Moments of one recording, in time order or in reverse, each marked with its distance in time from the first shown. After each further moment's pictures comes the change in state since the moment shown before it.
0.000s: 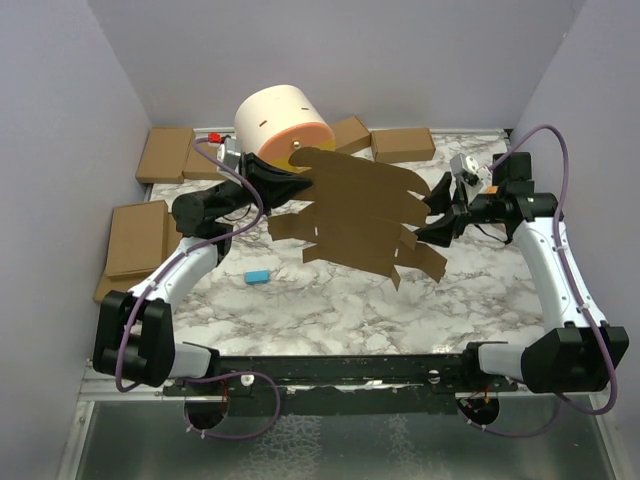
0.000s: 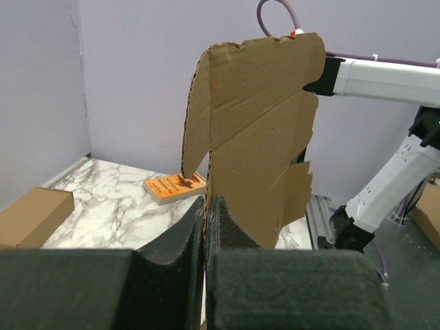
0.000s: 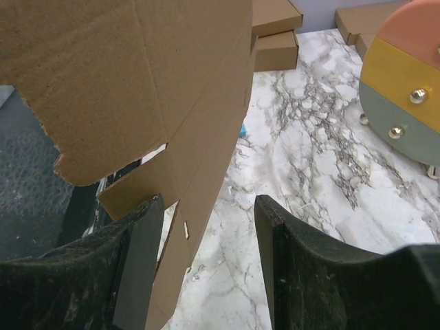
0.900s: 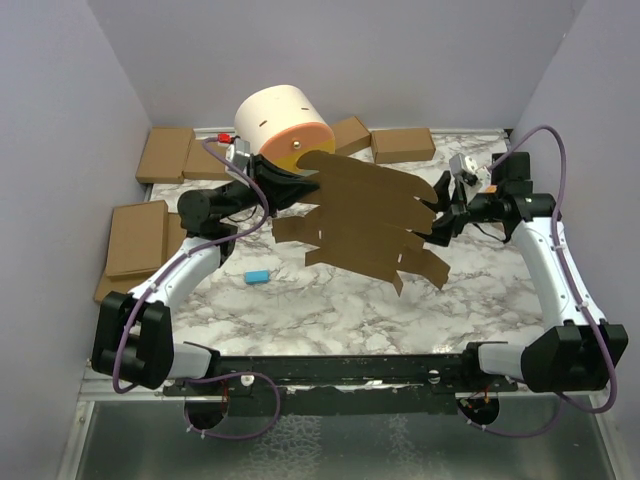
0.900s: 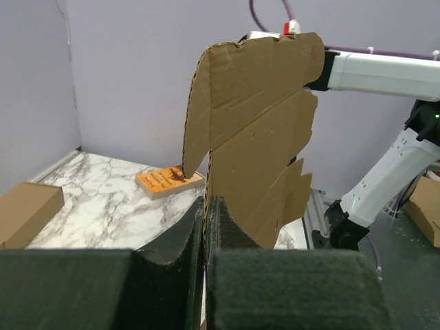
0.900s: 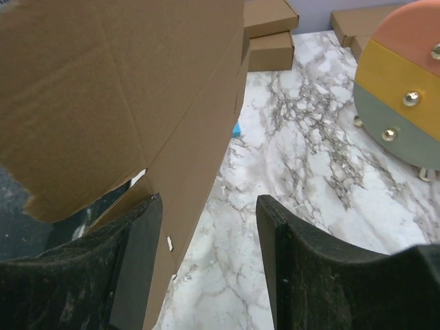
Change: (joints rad) left arm -0.045 -0.003 0.010 -0.051 0.000 0.040; right arm -0.002 0.008 -0.022 0.063 -0.029 0.029
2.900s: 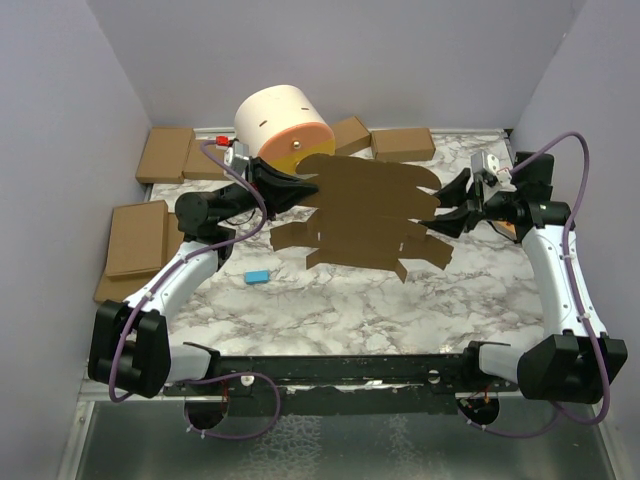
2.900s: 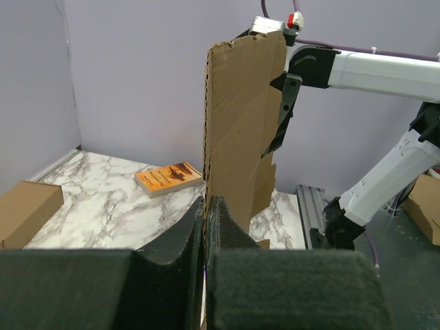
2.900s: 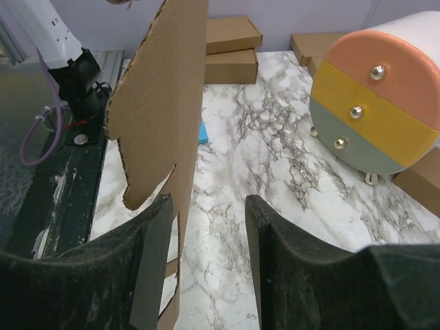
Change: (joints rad) left arm -0.002 -0.045 -0.016 -0.063 0.000 0.032; right arm -0.108 -0.051 -0.024 0.141 -0.038 0.040
